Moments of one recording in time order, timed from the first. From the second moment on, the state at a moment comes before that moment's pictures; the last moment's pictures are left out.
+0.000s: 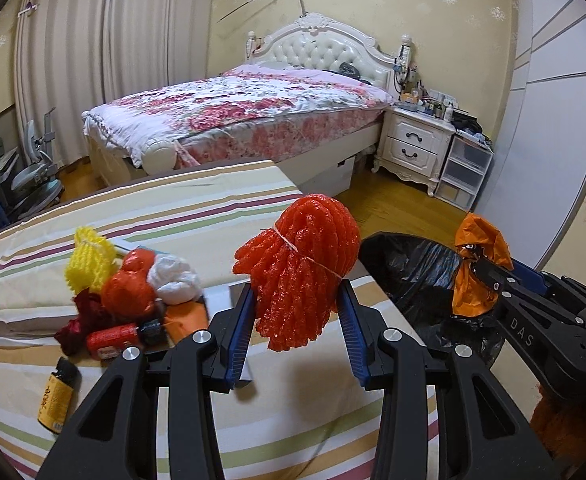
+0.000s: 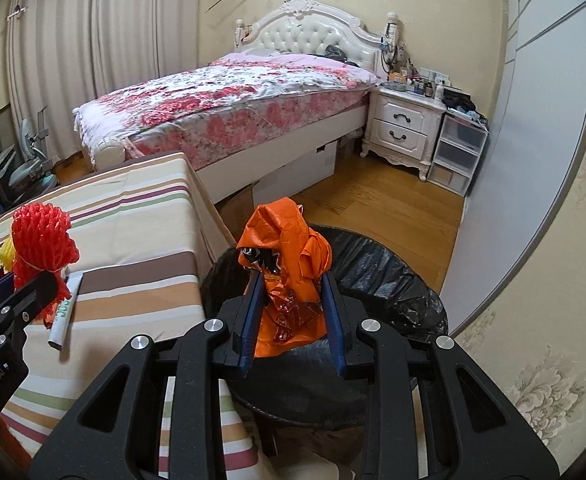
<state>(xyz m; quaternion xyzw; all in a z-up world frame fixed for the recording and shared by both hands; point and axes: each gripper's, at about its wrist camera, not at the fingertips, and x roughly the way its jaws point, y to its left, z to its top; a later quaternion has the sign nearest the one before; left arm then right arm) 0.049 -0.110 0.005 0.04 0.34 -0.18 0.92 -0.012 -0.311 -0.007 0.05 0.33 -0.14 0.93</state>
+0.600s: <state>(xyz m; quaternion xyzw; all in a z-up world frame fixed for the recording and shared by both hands) 0.087 -0.189 -0.024 0.08 0.36 -0.22 0.90 0.008 -0.362 -0.032 0.09 0.35 -0.18 0.91</state>
